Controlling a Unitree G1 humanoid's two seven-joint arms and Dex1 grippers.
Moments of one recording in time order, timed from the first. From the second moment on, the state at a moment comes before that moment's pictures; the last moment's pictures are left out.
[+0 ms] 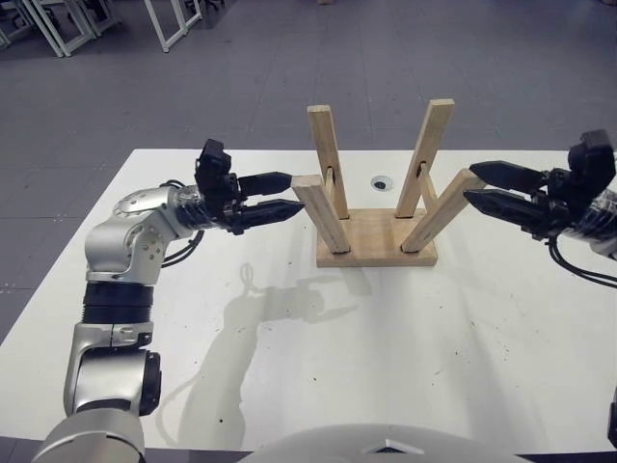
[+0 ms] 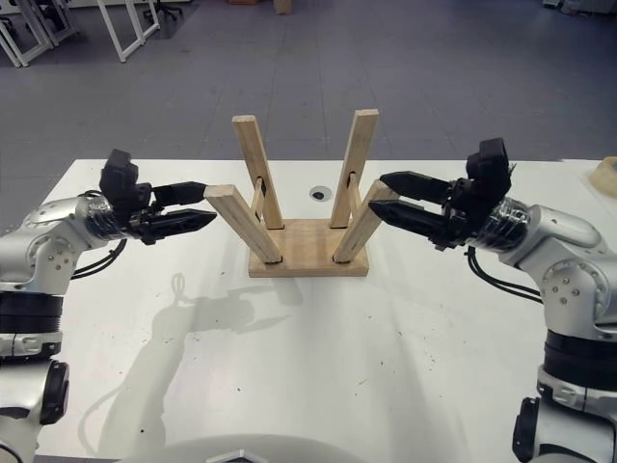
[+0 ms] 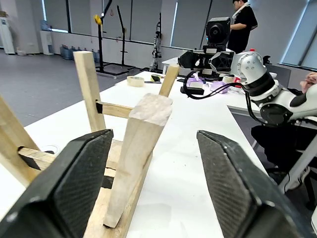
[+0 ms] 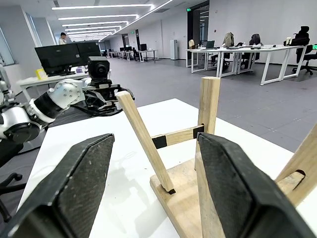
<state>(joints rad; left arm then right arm) -0.55 0.61 0.03 0.18 -0.66 0.51 -1.31 -0.37 -0.80 -0.26 -0.14 0.85 0.69 1.11</state>
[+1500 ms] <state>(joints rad) -0.62 0.63 -0.01 0.18 -0.76 0.79 -1.55 -0.53 -0.88 -0.04 0.11 0.81 0.79 1.60</state>
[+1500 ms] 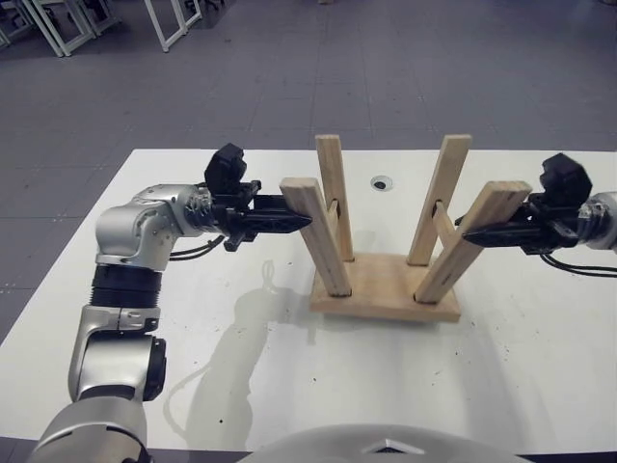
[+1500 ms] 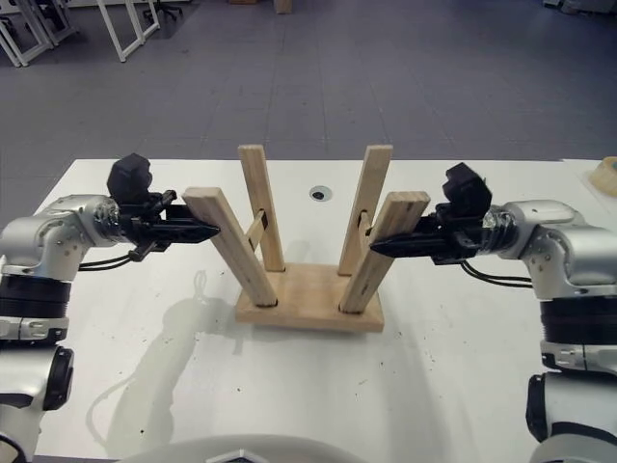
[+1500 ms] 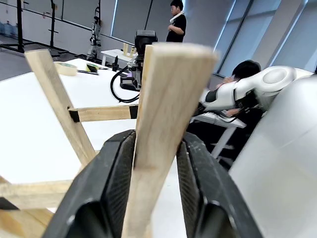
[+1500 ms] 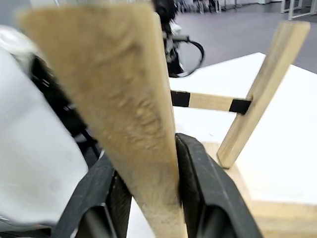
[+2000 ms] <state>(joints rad) -0.98 0.43 0.12 1.14 -0.64 1.04 -1.17 -0.94 -0.64 -0.03 1.15 0.53 0.99 1.21</state>
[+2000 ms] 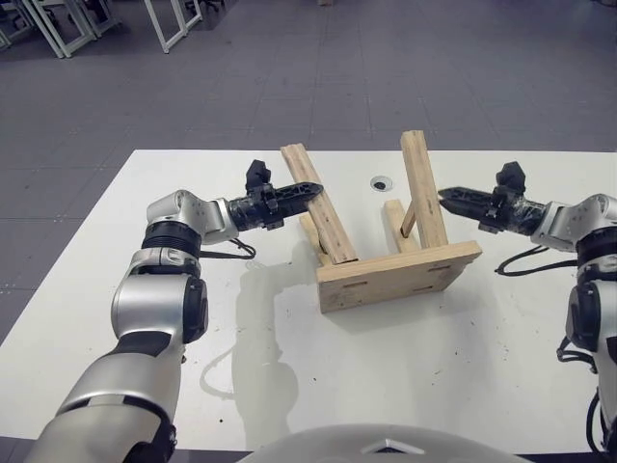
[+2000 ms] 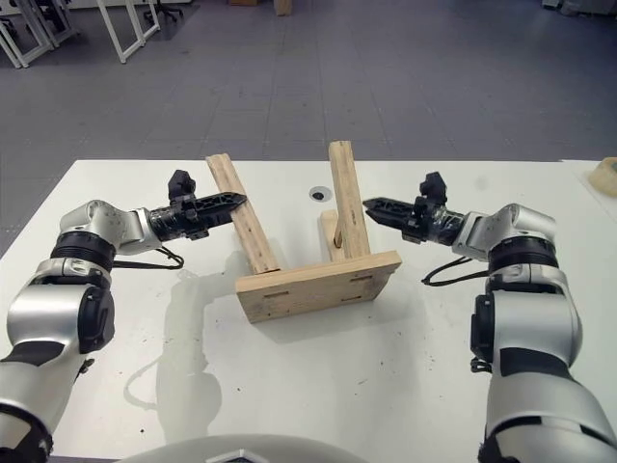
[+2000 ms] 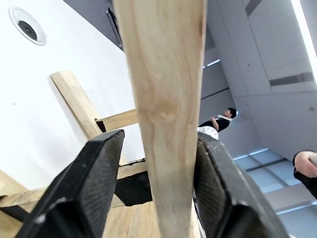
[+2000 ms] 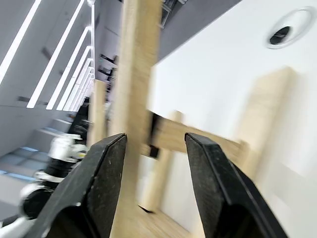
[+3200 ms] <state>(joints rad) -0.85 0.58 0.47 0.99 -0.69 0.96 -0.97 -0.42 -0.68 -0.17 0.29 0.60 0.97 1.23</state>
